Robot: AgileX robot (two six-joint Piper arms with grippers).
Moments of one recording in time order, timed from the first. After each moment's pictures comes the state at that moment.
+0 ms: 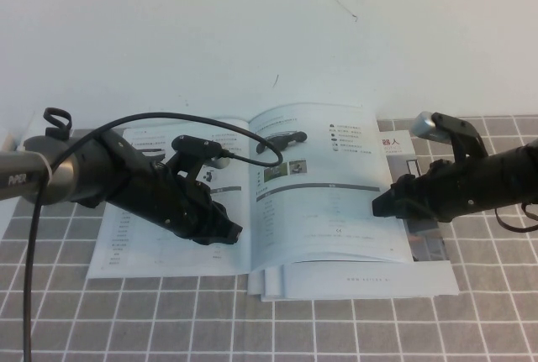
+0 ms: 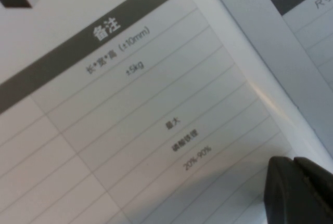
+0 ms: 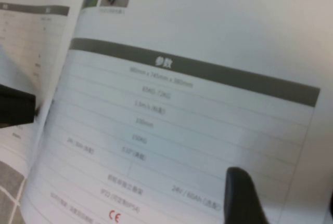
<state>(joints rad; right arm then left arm) 0.17 2.06 -1.17 1.28 0.63 -1.11 -0.23 2.04 -1.26 -0.87 0.61 0.96</state>
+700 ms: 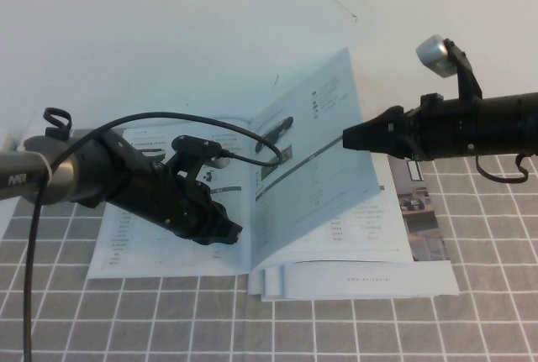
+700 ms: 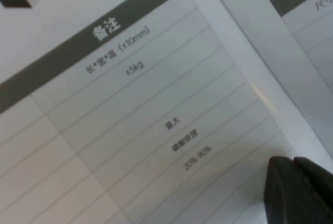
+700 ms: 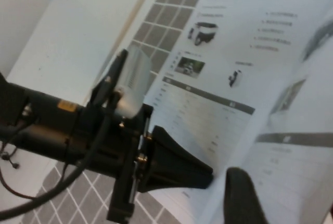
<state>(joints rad) 0.17 1.96 -1.26 1.49 0.89 -1.25 -0.23 2.04 -1.26 -0.87 0.62 0.96</state>
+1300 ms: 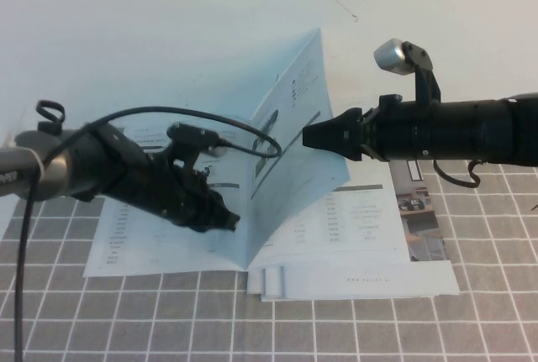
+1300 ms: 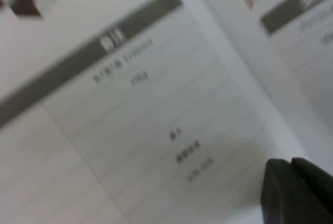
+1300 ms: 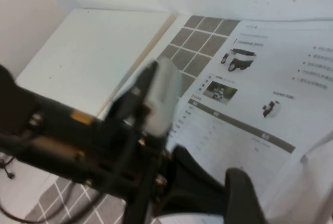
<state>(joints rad) 0.28 1.98 -1.27 1.67 0.81 -1.44 -0.23 2.00 -1.25 -0.88 0.58 0.96</state>
